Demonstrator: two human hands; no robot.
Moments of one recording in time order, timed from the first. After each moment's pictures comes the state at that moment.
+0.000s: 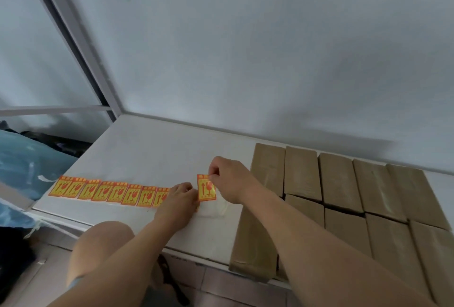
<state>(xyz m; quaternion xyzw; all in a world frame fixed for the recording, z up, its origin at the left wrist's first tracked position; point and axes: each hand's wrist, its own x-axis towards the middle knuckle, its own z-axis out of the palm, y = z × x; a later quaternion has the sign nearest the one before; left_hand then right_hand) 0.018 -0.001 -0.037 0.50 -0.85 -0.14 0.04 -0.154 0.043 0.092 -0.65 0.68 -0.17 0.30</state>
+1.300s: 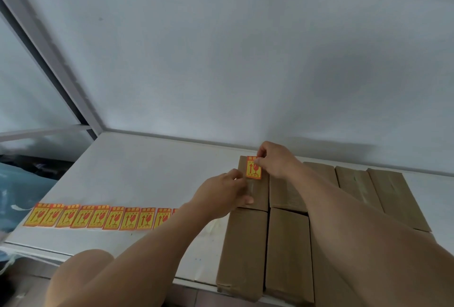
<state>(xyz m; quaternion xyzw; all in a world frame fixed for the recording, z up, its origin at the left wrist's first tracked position) -0.111 0.000 0.060 0.30 -0.95 -0.13 0.02 -0.302 0.015 0.094 -0.54 0.79 -0.16 0.24</state>
